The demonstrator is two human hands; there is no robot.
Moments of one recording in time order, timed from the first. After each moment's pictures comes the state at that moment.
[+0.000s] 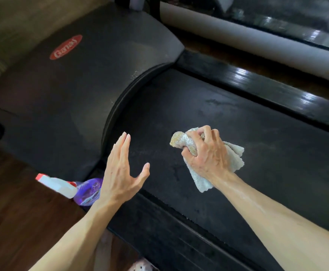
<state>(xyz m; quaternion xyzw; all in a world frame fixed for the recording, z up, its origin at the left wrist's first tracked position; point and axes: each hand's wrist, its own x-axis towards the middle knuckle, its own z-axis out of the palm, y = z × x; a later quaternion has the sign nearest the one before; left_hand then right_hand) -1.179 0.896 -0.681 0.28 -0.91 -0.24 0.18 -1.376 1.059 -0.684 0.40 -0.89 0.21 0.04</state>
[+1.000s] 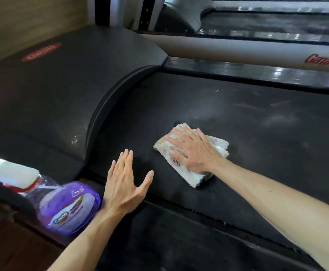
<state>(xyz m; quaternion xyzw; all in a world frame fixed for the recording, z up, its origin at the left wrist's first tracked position) -1.156 0.860 -0.873 0.24 -0.95 -0.18 0.12 -1.367 1.023 -0.870 0.49 -0.87 0.06 -0.06</state>
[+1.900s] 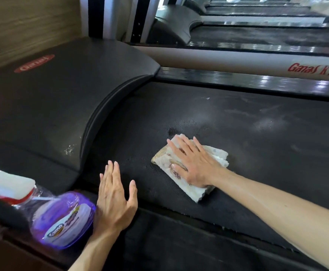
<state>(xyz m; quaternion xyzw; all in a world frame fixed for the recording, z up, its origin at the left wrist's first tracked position) -1.142 0.856 -0.896 0.26 -0.92 -0.21 0.21 -1.352 1.041 -0.874 0.49 -0.87 0.01 -0.03</state>
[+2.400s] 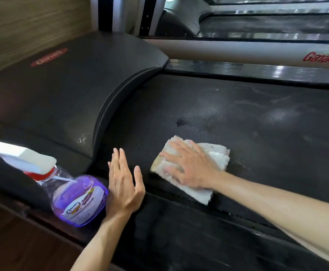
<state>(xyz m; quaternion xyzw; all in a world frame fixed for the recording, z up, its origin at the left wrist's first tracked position) -1.136 0.866 -0.882 0.29 -0.89 -0.28 0.22 -1.306 1.028 -0.876 0.52 -0.85 0.05 -0.05</state>
